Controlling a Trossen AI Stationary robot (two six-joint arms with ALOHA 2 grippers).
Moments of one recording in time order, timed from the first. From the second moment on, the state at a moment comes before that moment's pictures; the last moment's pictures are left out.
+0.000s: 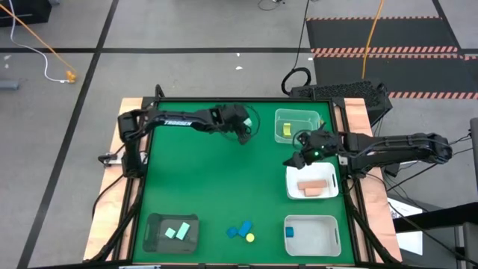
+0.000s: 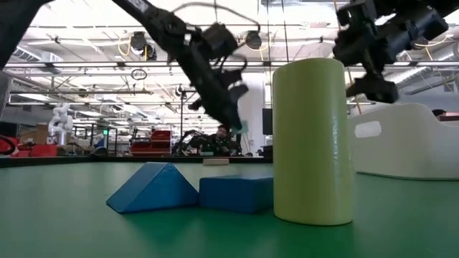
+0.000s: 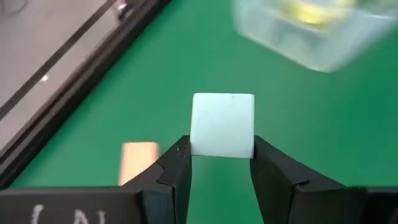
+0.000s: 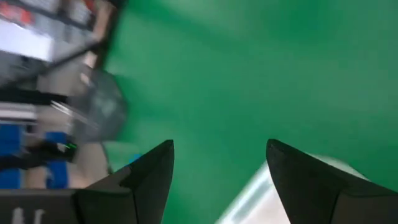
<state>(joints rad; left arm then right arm) 0.32 1.90 1.32 -0.23 -0.20 -0.12 -0.11 0.86 0.51 -0.31 -0.18 1.03</state>
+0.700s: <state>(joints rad) 0.04 1.62 1.32 -0.15 -0.29 -0.17 -0.19 0.86 0.51 0.08 -0.05 1.01</state>
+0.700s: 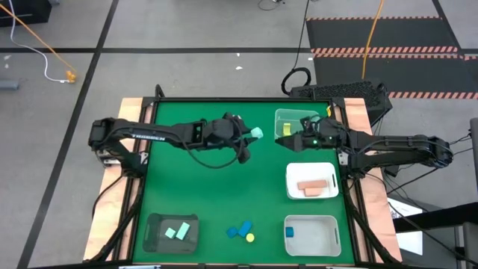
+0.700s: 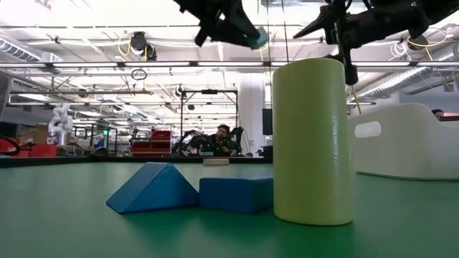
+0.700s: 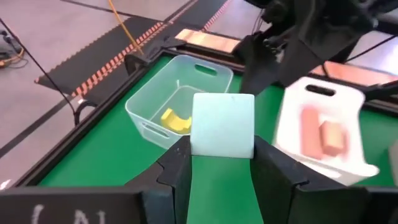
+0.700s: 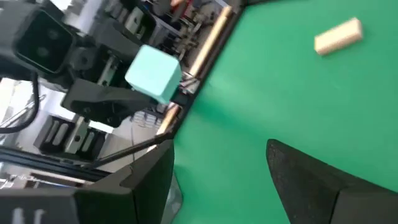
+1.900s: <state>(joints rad) -0.73 1.56 1.32 -1.07 0.18 -1.24 -0.18 1.28 0.51 0.58 0.02 0.56</state>
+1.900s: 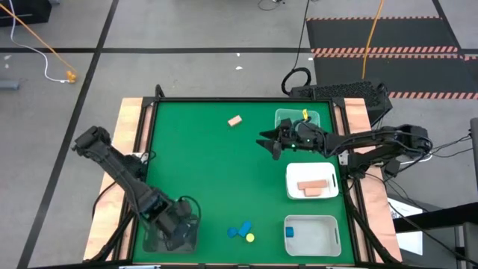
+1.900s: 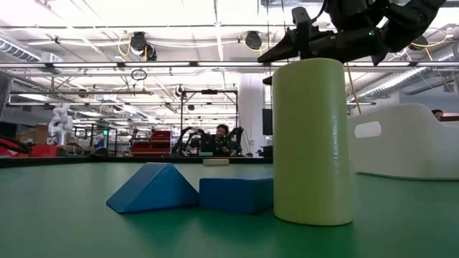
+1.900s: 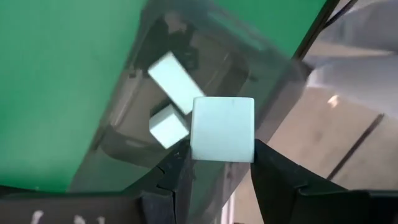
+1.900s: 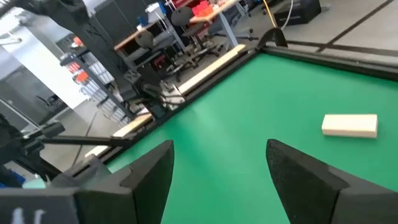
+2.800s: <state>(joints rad) -0.69 1.60 1.32 -1.08 0.21 -1.28 -0.14 1.29 0.60 0.59 -0.03 0.59</state>
